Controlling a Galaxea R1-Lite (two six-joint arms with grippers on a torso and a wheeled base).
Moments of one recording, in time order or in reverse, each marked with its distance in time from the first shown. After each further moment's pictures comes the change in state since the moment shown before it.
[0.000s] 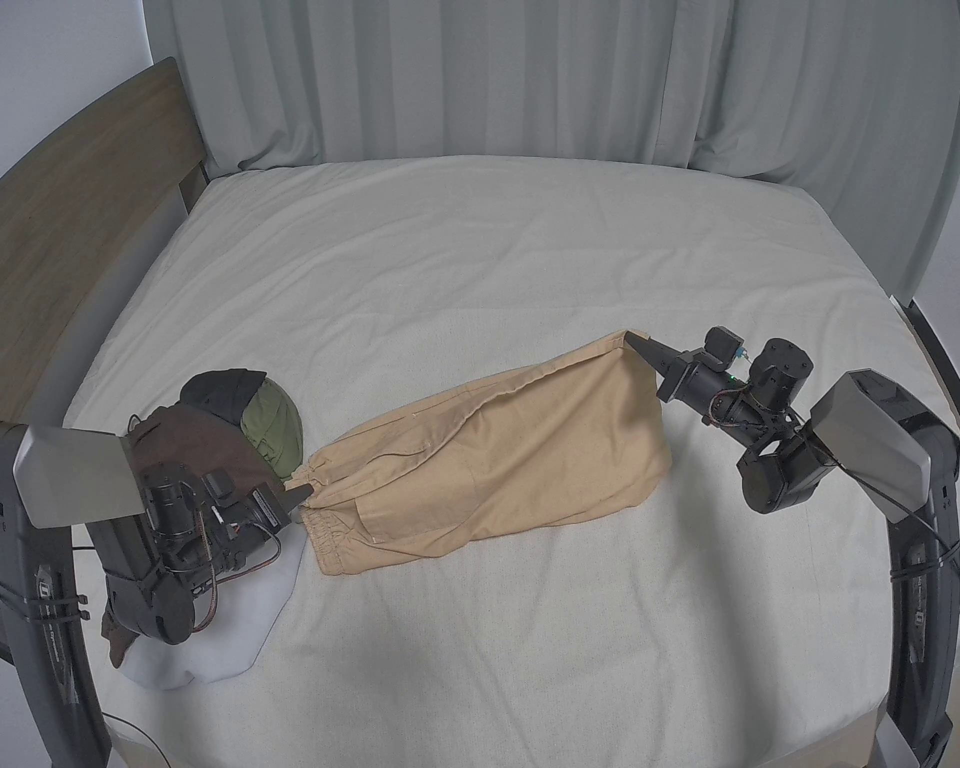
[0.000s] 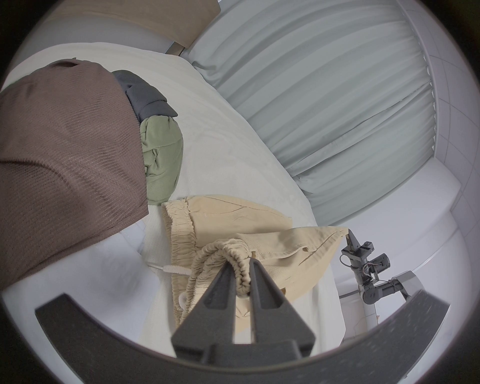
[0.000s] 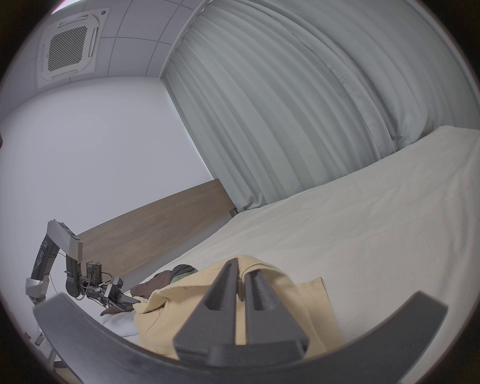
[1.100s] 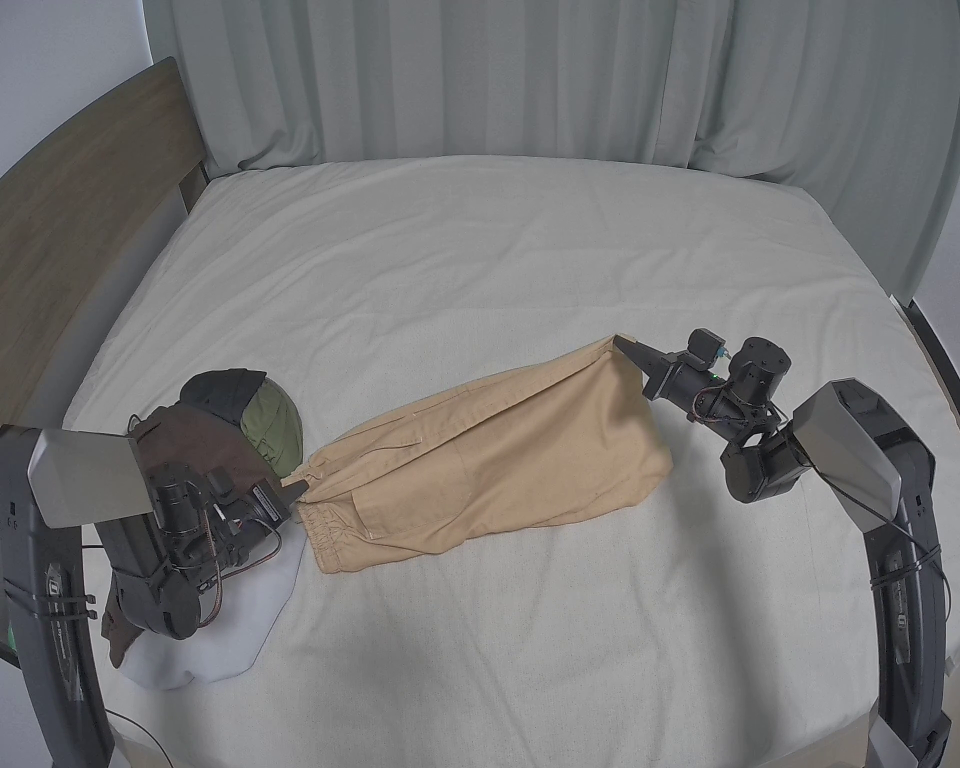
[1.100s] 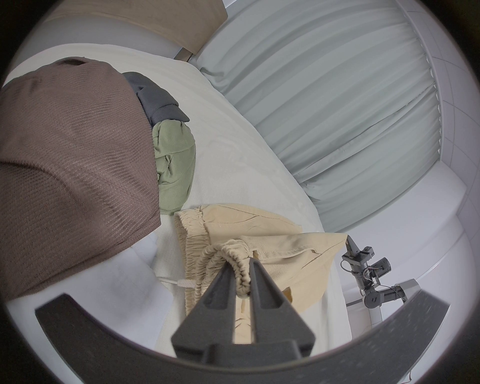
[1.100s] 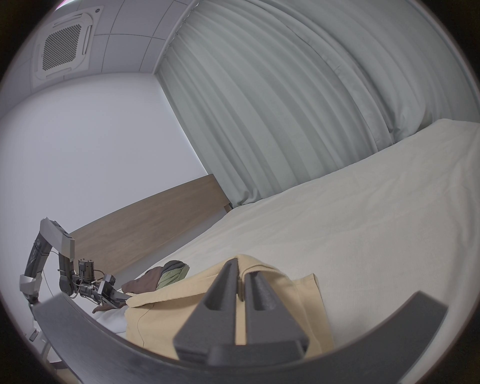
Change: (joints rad) left arm 0.014 0.049 -0.055 0.000 0.051 -0.010; right arm -0.005 0.116 -0.219 0.140 -0.007 -0.012
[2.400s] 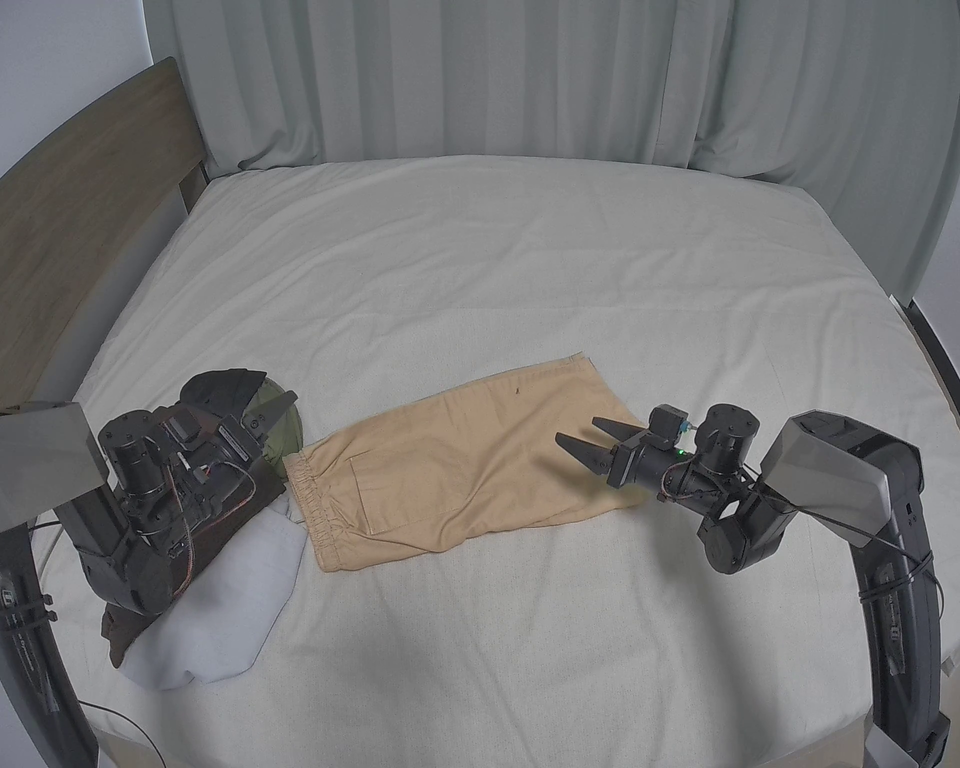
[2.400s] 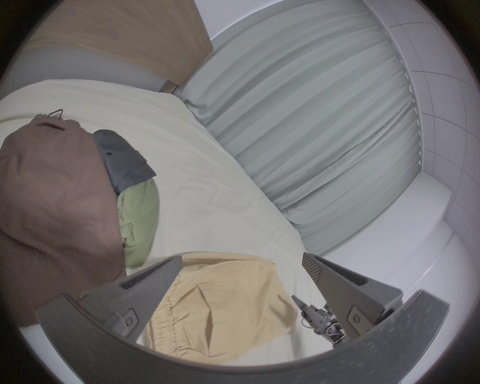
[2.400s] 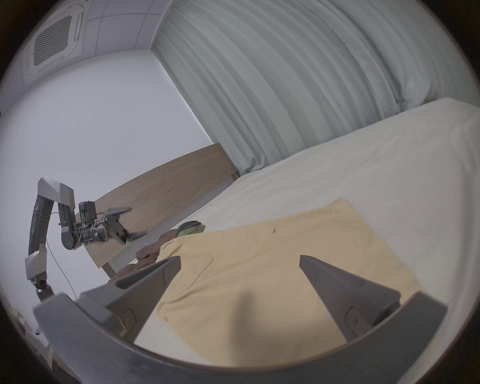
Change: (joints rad) left arm -0.003 -0.209 0.000 0.000 0.043 -0.069; right arm 0.114 -0.011 0.350 -0.123 -0.020 -0.100
